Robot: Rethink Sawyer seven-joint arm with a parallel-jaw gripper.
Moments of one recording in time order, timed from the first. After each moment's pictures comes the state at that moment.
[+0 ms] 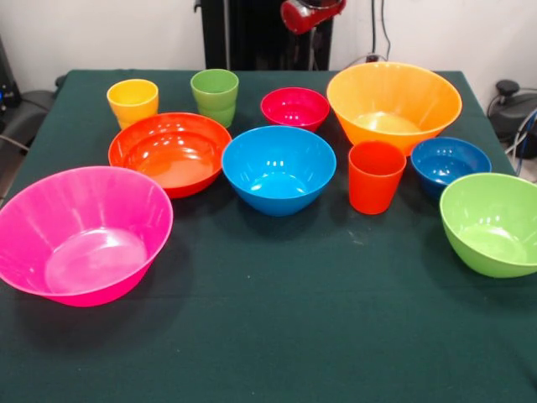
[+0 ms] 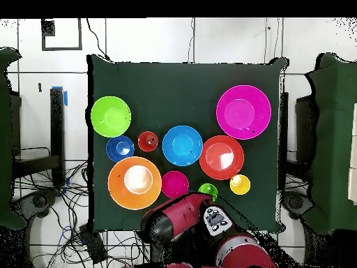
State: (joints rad) arm -0.33 -0.63 0.20 2.14 -0.72 0.40 1.56
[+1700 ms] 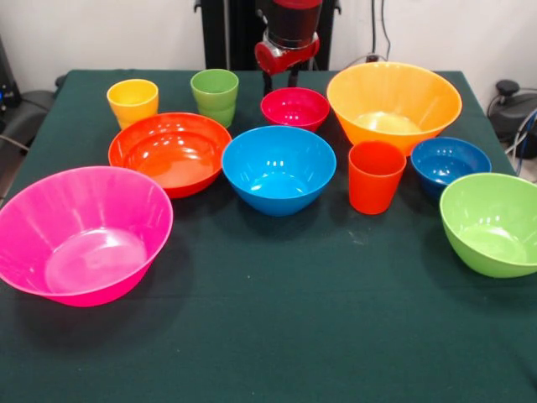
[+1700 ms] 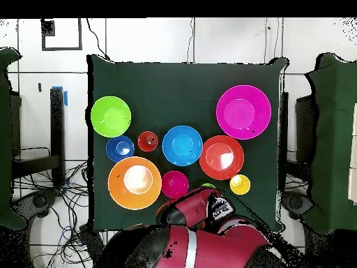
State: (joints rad) arm -0.29 -0.46 0.05 2.00 -0.77 0.20 1.56
